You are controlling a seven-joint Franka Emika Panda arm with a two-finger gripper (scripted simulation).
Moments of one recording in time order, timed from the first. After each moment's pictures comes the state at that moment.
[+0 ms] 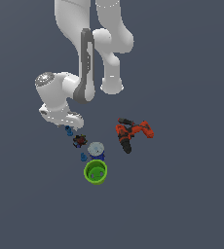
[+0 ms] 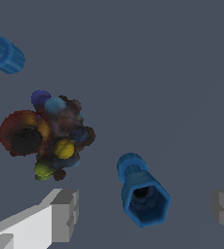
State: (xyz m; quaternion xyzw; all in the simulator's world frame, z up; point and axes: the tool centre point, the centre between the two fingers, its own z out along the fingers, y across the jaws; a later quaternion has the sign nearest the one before) arm -0.105 -0.239 0.072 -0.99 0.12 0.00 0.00
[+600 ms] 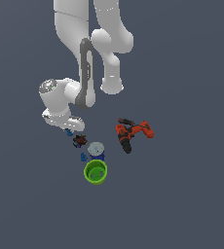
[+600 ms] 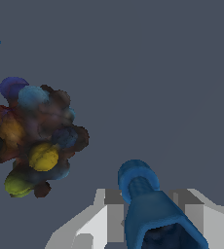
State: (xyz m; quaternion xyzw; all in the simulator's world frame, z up) arm -0.106 -0.240 0.043 -0.99 0.13 0.00 0.00
